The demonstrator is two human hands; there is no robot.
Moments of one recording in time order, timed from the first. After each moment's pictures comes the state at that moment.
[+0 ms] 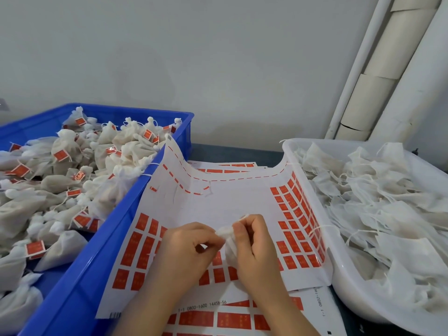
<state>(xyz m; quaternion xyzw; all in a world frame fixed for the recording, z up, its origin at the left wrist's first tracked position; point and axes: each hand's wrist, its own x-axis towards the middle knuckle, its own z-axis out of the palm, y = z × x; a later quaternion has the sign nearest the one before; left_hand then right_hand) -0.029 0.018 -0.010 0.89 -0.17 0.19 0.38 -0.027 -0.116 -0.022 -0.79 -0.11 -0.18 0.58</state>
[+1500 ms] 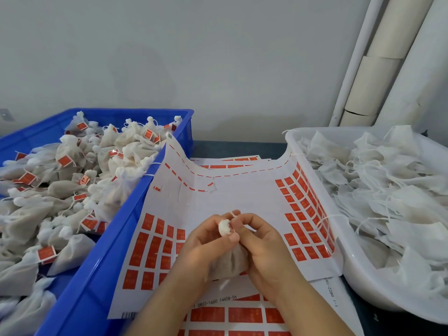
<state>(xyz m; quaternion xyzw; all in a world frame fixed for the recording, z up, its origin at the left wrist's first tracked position) -0.034 0.004 -0.008 0.61 -0.08 -0.09 0.79 -0.030 -0.117 -0.009 -0.58 -0.01 0.08 0.81</state>
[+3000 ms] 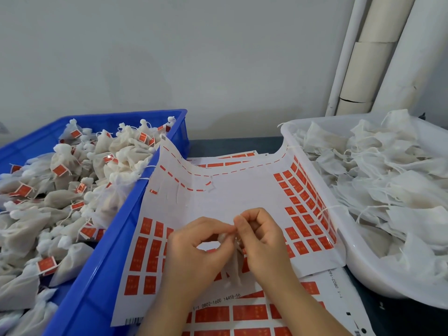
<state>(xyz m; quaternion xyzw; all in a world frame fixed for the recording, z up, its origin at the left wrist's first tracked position) -0.032 0.010 -0.006 0.82 -0.20 0.24 0.48 -0.031 -0.111 -0.019 -0.69 -0.03 -0.09 0.72</state>
